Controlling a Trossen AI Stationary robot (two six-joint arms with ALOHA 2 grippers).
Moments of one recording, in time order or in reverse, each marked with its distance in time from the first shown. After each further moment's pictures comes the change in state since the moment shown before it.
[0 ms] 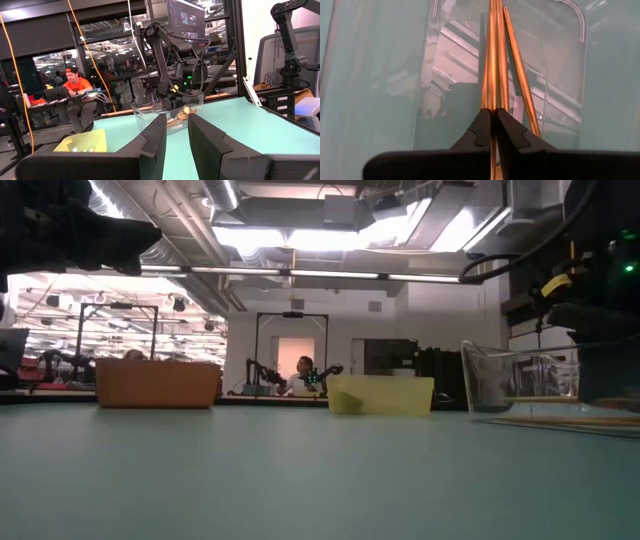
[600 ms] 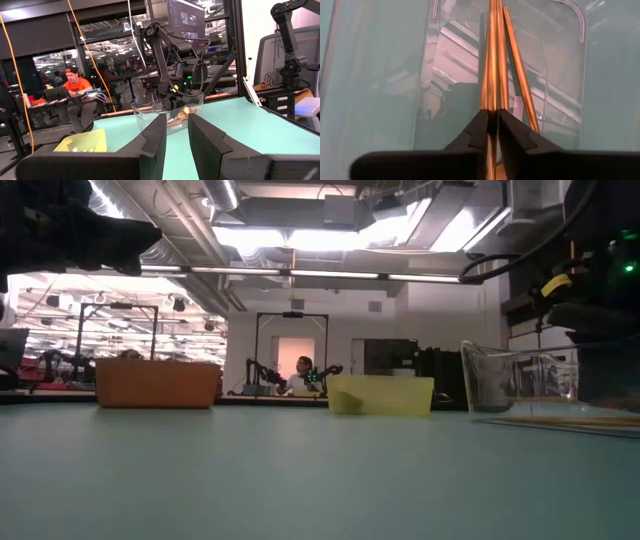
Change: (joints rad) left arm 0.000 0.000 0.000 0.000 0.000 0.000; right arm 0.000 0.001 -0.001 0.000 0.001 -0.001
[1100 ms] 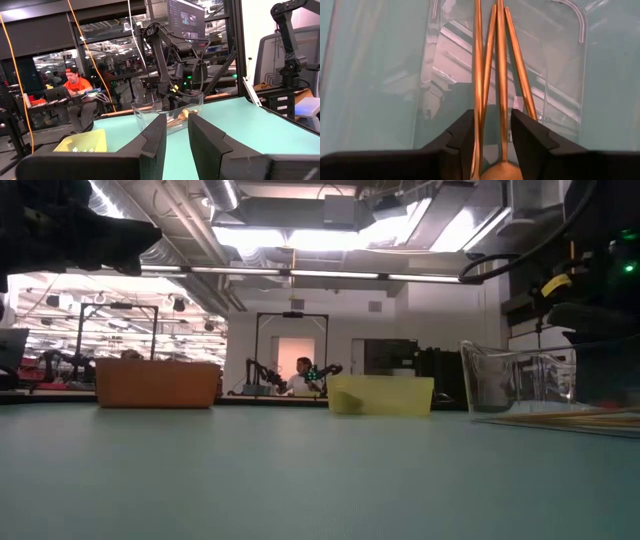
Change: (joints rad) left arm 0.000 0.000 0.000 0.000 0.000 0.000; right arm 0.000 0.000 0.000 0.000 0.000 -0.001
